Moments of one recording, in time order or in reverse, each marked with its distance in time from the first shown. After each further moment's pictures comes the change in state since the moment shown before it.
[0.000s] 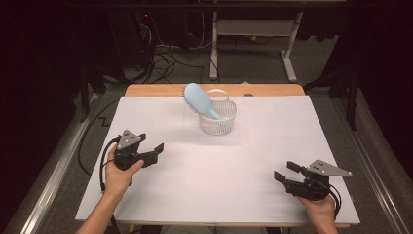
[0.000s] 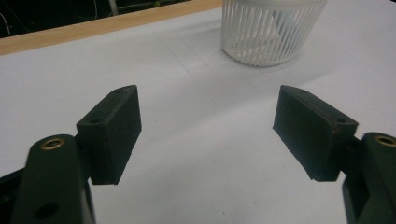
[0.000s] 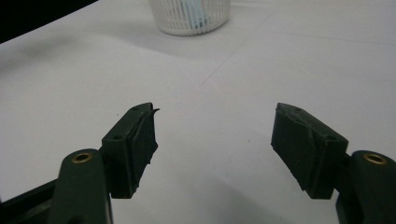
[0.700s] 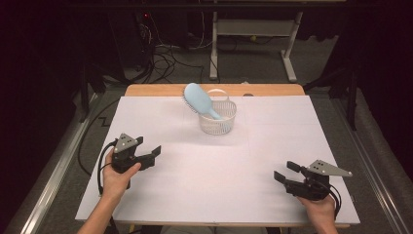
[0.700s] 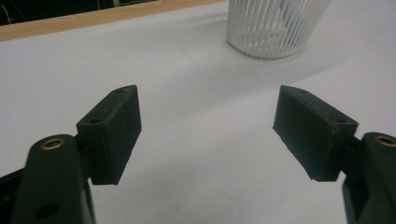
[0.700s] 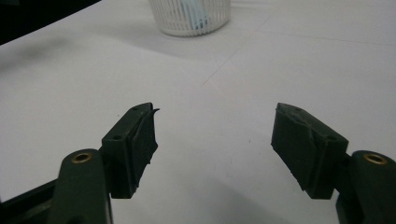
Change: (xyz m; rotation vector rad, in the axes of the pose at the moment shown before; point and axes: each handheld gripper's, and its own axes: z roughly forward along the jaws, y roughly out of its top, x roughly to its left) left arm 0.006 -0.012 -0.003 -0.001 0.005 -0.030; right arm 0.000 0.000 0.000 -0.002 0.002 0.002
